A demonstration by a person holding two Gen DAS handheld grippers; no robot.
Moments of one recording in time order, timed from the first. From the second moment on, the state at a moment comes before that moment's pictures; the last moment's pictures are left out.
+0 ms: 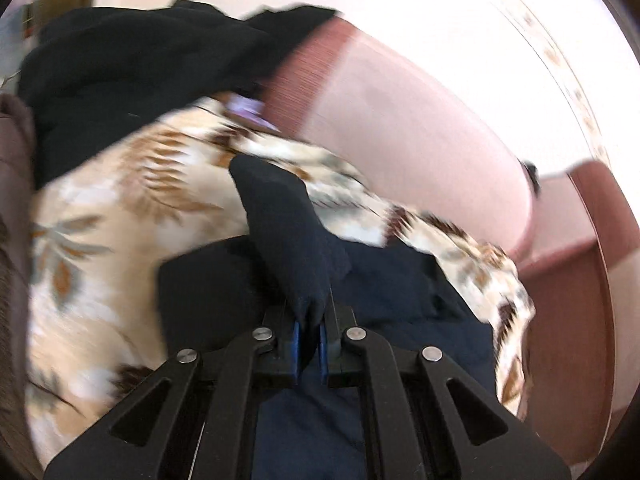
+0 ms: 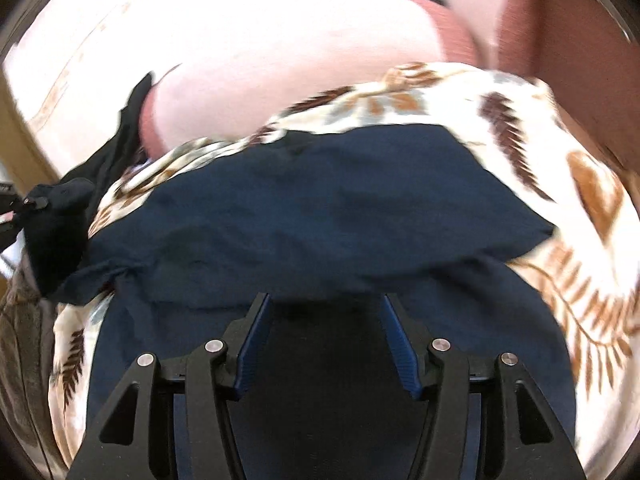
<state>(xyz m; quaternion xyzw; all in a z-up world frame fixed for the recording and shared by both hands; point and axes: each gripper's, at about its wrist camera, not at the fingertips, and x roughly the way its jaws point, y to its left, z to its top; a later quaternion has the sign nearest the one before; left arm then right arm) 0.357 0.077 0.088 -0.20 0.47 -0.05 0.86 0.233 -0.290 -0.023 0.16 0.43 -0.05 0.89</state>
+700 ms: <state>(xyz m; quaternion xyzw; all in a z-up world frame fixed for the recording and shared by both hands) 0.312 -0.087 -0.028 -0.12 0.58 -0.16 0.79 0.231 -0.321 -0.062 0.21 0.46 -0.04 0.86</state>
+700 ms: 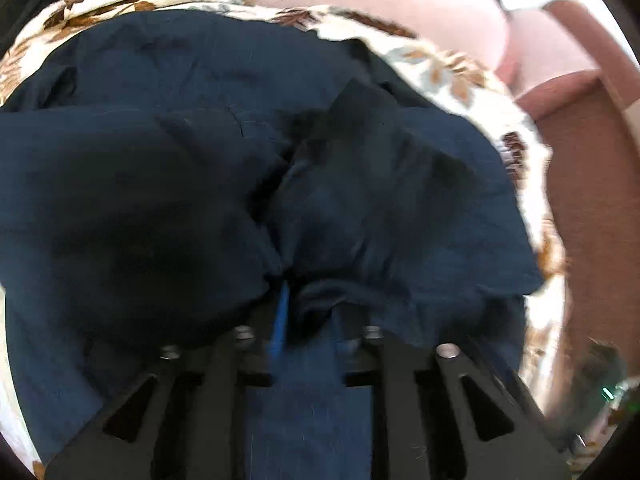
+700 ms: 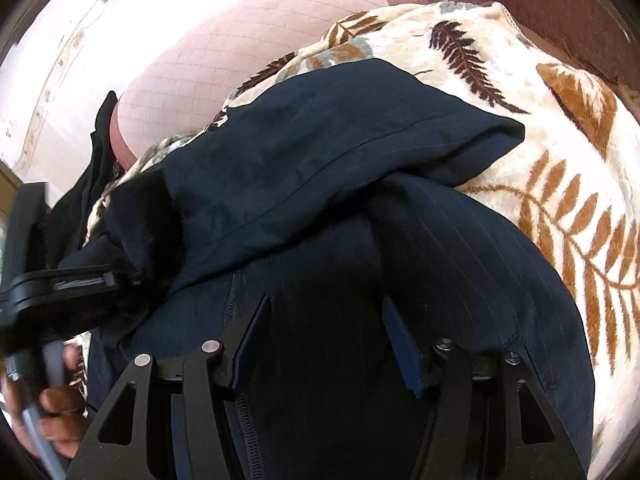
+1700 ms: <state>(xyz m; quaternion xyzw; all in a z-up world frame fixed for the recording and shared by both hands) 0.285 0.075 -0.046 -0.30 0.52 -0.07 0.80 0.290 -0.321 0.000 0.28 0.34 0.01 0.90</state>
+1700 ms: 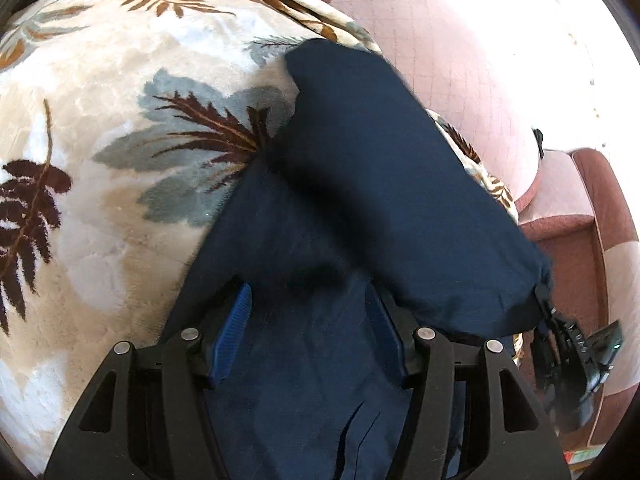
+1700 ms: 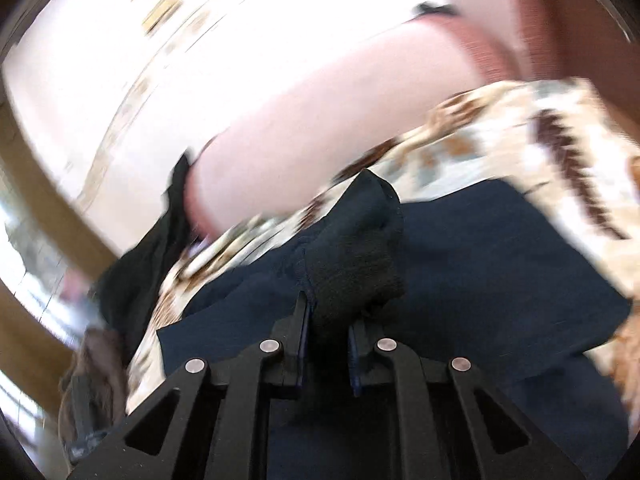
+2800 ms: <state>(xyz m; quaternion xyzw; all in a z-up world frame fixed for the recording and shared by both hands) 0.346 0.088 -0.037 -0.19 0.55 0.06 0.81 0.280 -0.381 -0.059 0.34 0.46 -0.02 0.82</state>
